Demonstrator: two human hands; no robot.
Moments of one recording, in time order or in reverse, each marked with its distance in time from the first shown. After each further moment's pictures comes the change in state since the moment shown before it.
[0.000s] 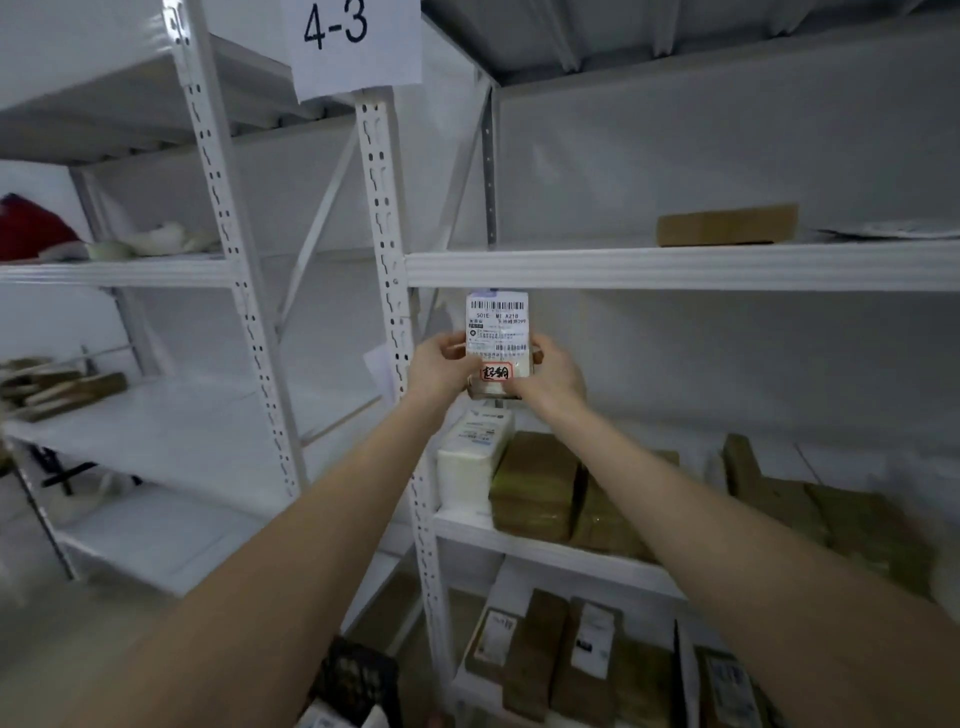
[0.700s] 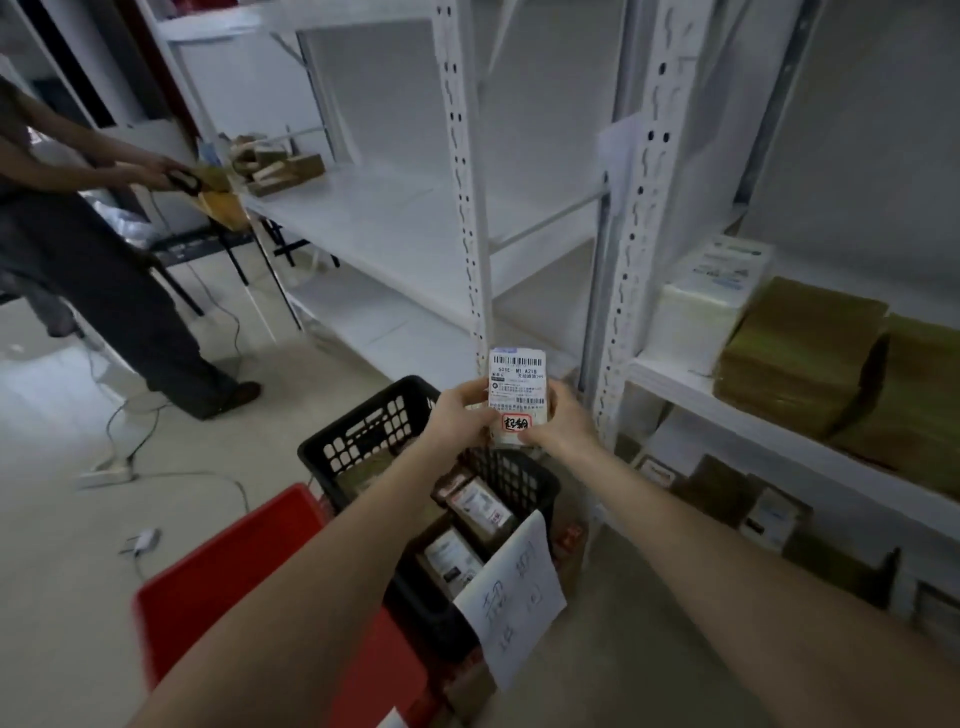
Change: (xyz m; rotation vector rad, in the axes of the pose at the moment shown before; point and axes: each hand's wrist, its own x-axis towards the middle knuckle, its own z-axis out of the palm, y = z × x) left_hand -0.102 -0.241 -0.199 0.182 0.135 -0.498; right_hand -0.128 0.086 0.273 0.040 -0.687 0.259
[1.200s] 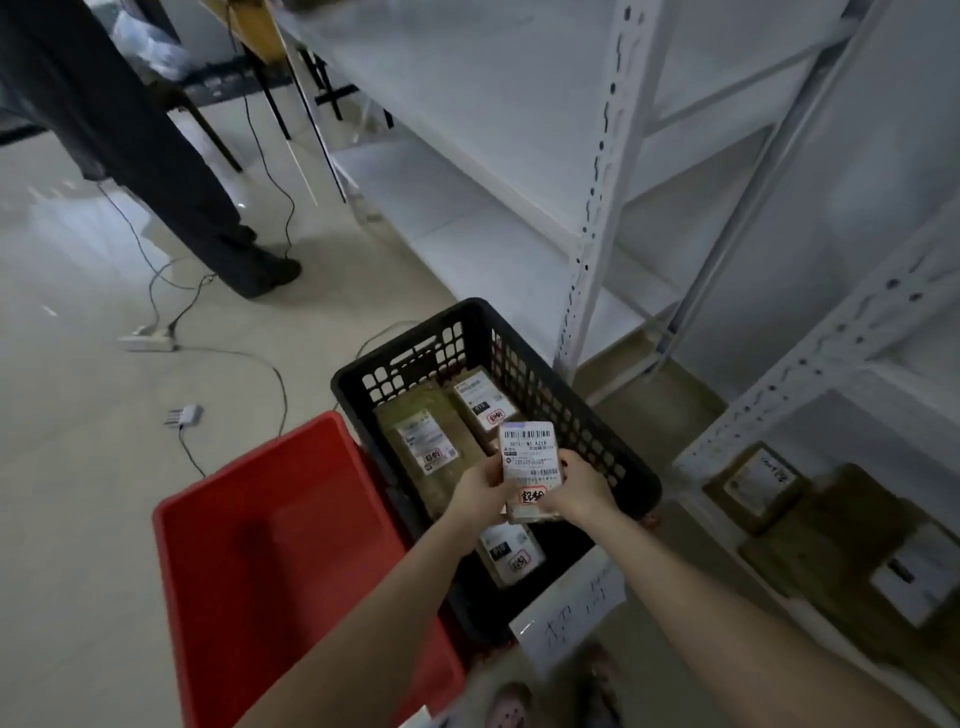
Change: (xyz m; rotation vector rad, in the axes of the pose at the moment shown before) left_hand 0.070 -0.198 -0.041 -0.165 0.022 -0.480; right_hand 0.110 0.106 0.176 -0.243 -0.406 0.306
